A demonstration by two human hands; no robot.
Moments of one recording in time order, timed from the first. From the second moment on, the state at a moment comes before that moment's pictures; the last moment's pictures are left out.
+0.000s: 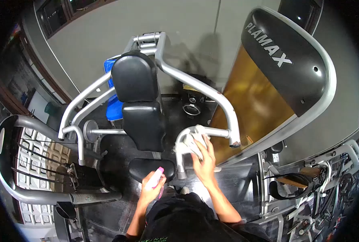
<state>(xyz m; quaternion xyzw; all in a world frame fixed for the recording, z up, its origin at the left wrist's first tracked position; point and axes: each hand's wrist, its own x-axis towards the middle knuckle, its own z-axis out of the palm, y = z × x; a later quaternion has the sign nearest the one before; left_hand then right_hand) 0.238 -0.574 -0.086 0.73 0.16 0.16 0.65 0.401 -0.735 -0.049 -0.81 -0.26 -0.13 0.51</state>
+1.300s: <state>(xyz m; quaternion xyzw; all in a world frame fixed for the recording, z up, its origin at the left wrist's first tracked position) 0.263 -0.524 -0.090 0.71 0.13 0.18 0.67 0.452 -0.720 -0.017 -0.86 -0.31 -0.16 0.38</state>
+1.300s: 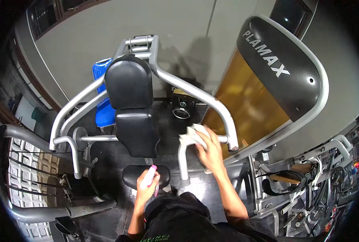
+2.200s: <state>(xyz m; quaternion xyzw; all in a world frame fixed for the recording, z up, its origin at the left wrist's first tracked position) 0.269 -0.513 -0.085 0.76 0.06 0.14 0.64 0.346 -0.754 -0.032 -0.81 -0.43 0.26 0.30</state>
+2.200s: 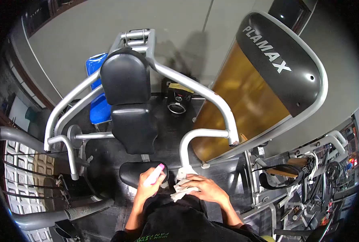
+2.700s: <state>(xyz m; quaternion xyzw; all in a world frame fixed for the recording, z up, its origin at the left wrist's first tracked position) 0.318 -0.525 -0.078 0.81 -0.01 0.19 0.55 0.330 -0.750 -0.038 -0.82 -0.37 0.22 0.37</state>
